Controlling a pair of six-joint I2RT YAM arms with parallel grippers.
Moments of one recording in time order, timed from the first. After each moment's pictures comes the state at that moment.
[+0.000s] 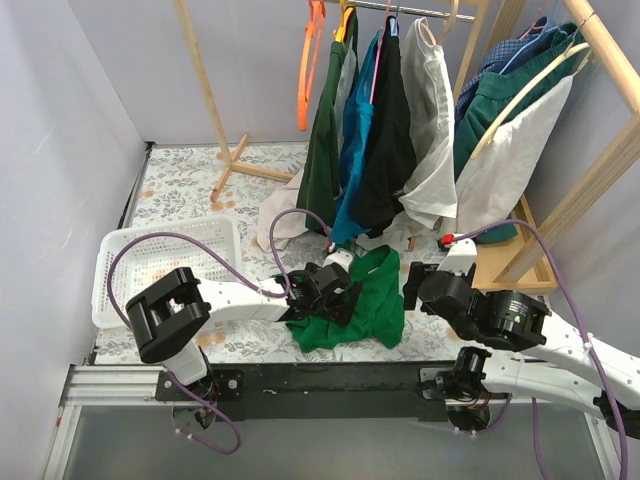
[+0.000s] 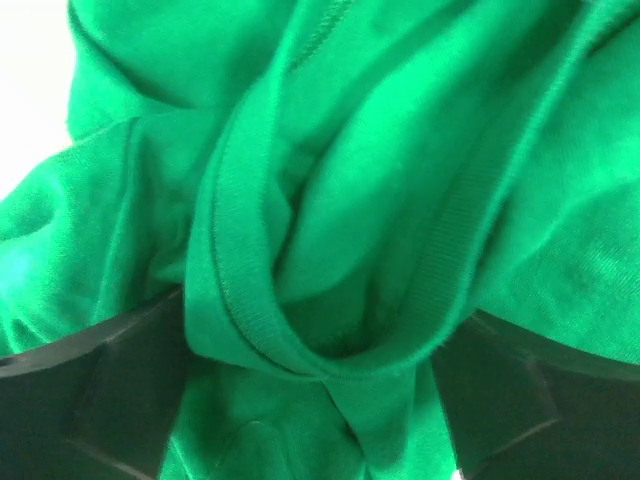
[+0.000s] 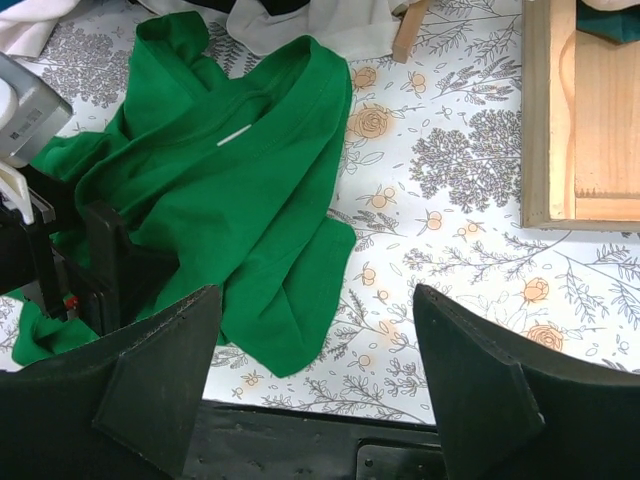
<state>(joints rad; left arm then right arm) -1.10 1.61 0.84 -0.14 -0.27 -0.54 1.16 0.69 0.86 -1.04 0.71 0.86</state>
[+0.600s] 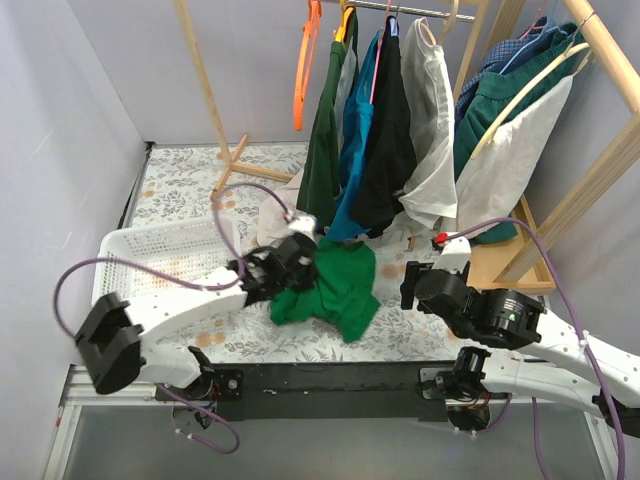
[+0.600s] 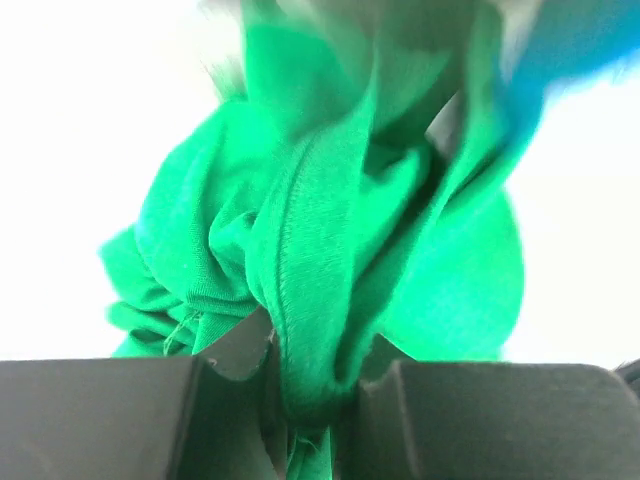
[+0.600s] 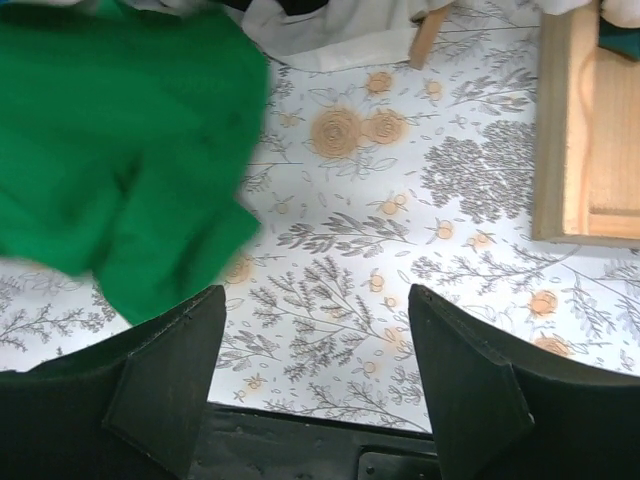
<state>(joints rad) -0.96 1.33 0.88 -0.36 -0.30 -0.60 1.16 0.70 0.86 -1.02 0.71 0.83</state>
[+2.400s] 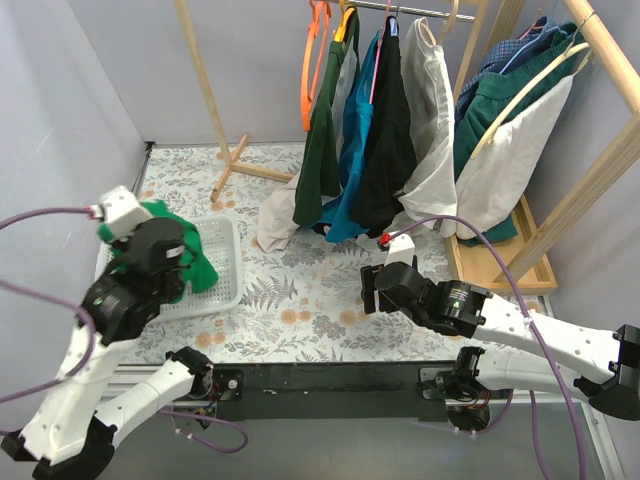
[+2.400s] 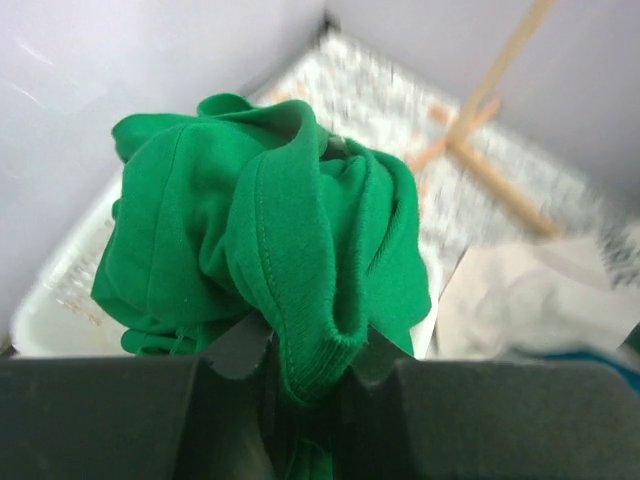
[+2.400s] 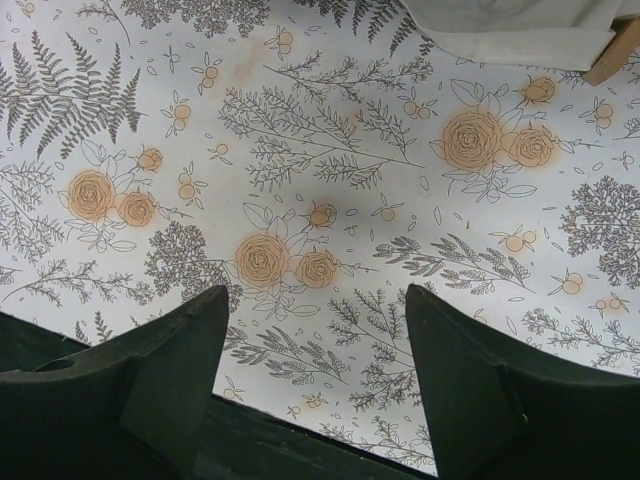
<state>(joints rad) -0.56 0.75 1.31 -1.00 -1.05 -0.61 1.16 0.94 0.80 -0.66 0.51 0.65</state>
